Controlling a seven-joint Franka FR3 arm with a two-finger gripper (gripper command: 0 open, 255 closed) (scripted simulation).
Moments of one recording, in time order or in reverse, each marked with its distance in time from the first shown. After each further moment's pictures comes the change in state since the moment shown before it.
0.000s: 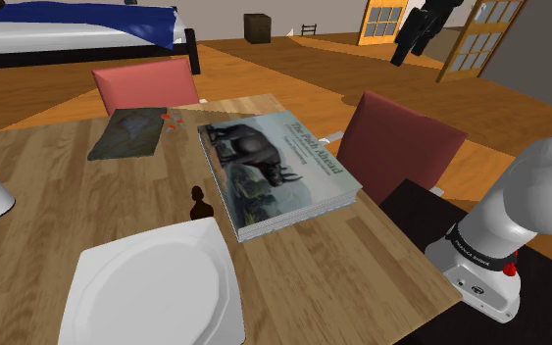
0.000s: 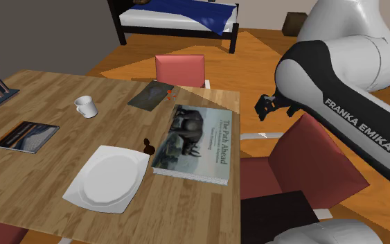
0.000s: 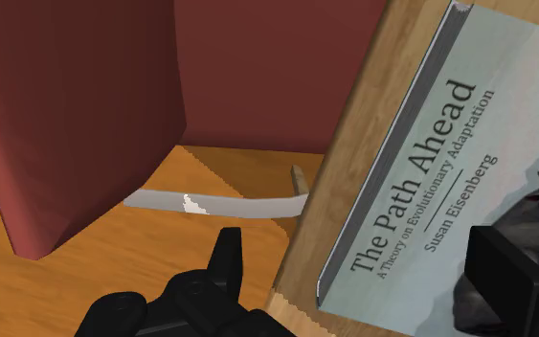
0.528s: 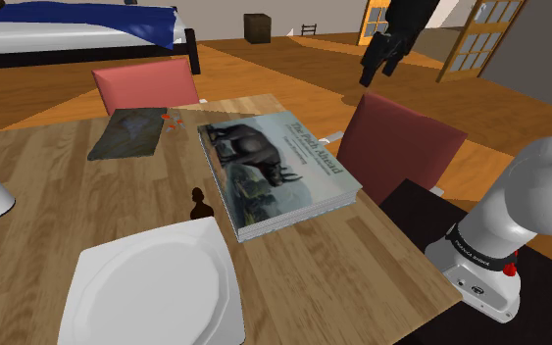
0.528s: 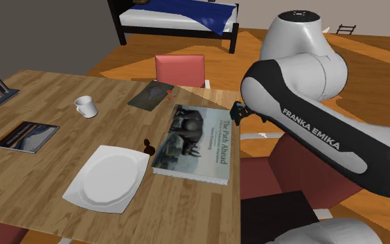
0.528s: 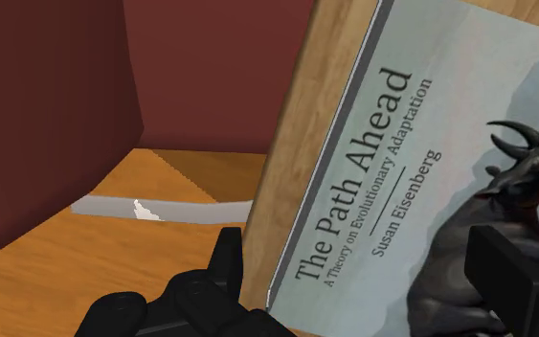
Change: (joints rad) arm 0.036 0.081 0.102 -0.040 0.076 0.112 0.120
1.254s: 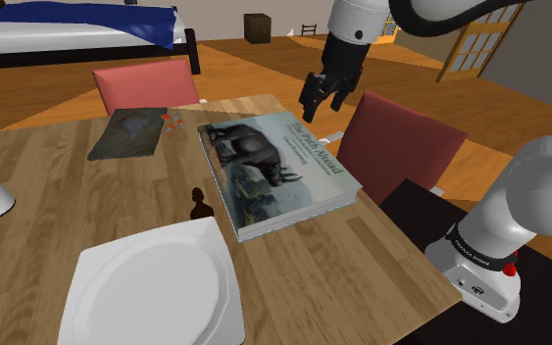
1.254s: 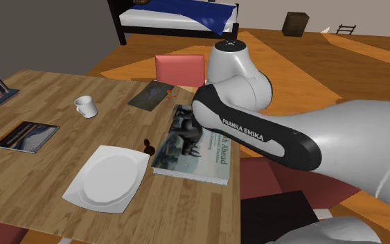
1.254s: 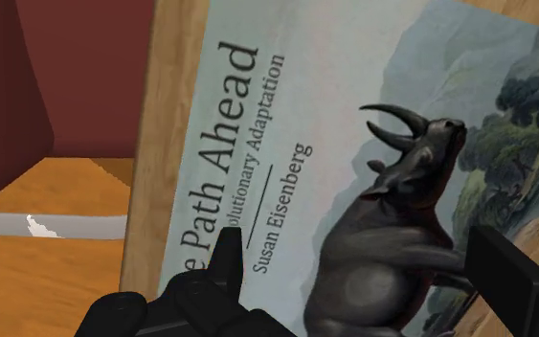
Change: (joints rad) arm 0.043 0.244 0.189 0.030 0.088 0.218 0.212
